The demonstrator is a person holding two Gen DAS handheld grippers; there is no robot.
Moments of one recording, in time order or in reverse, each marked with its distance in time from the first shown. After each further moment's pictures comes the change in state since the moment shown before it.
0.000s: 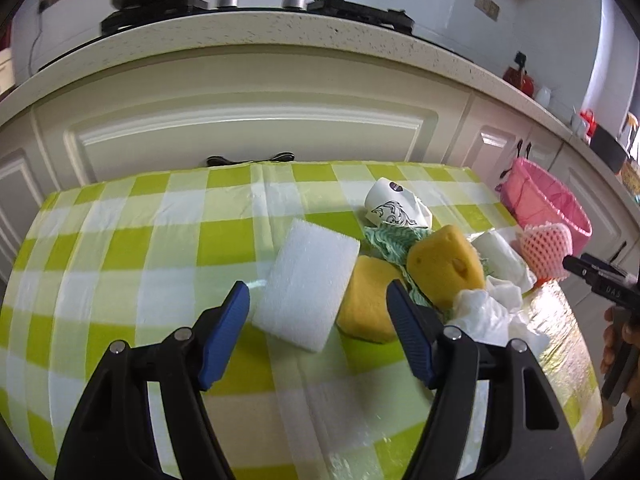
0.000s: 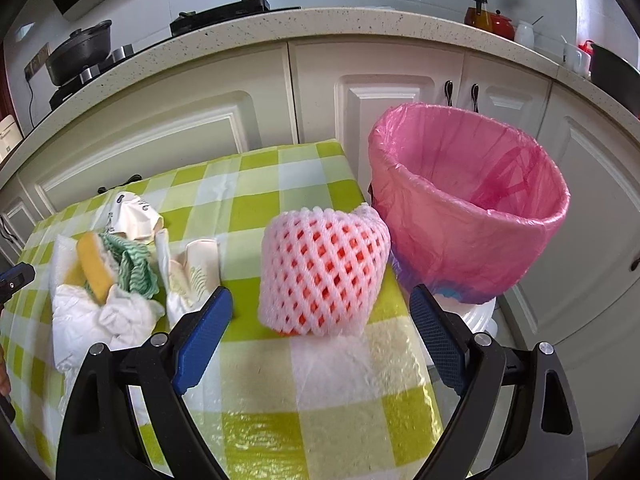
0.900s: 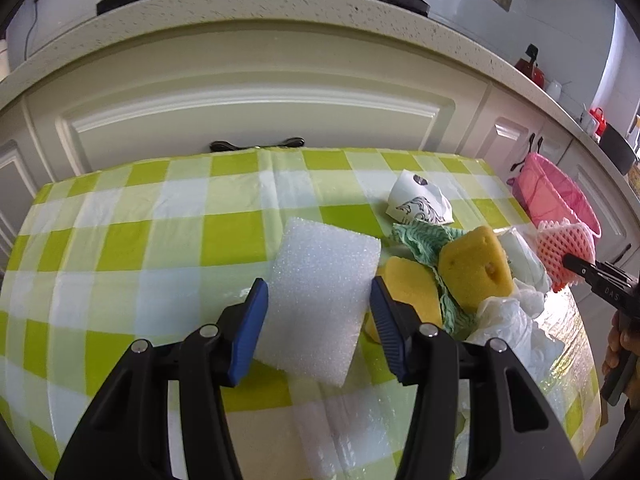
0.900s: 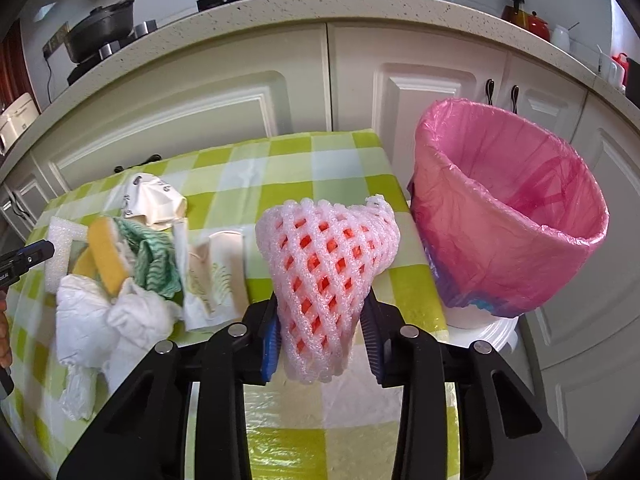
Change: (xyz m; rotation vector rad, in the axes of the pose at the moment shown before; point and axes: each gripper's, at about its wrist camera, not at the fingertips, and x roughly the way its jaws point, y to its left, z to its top) left arm 0.012 0.016 0.006 -0.040 0.042 0.012; right arm 0.014 0.020 0.004 -0.066 0.036 0.078
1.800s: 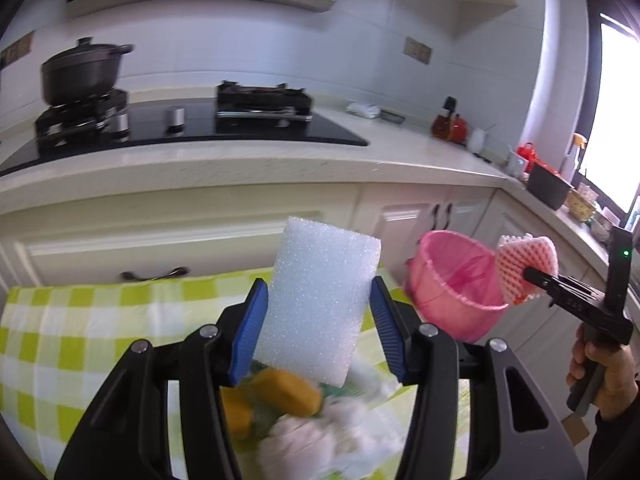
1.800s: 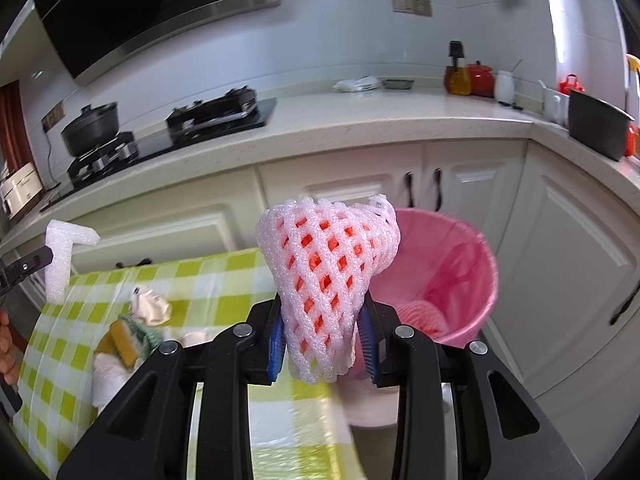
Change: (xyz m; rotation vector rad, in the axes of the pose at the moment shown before) left arm -0.079 -0.154 0.086 0.108 -0.236 -0.190; right arm -0.111 -0.108 0.061 0.090 -0.247 -0.030
